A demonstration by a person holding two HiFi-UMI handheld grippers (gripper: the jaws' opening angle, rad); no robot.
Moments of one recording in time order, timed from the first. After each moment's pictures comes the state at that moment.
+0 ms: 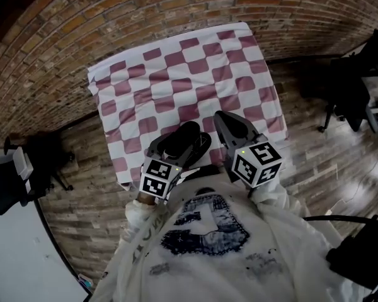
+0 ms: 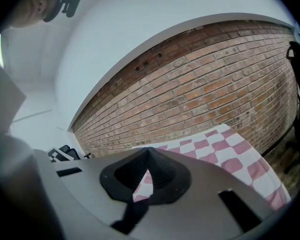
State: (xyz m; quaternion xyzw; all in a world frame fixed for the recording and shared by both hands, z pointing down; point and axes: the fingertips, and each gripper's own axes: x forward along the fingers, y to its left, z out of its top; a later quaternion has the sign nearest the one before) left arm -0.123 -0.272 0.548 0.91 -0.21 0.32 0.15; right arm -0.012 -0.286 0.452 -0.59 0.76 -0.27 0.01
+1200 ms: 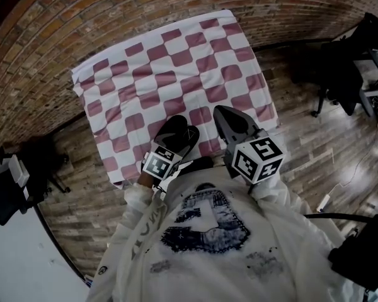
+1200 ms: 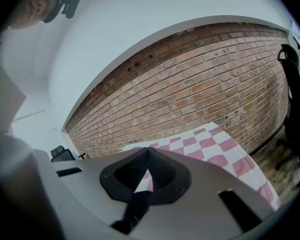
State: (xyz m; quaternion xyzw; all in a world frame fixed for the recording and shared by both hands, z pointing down) left arm -0.099 -0.234 0.650 0.88 -0.09 0.44 0.19; right arm 0.024 -0.265 0.462 -0.62 0.73 -0.29 0.01
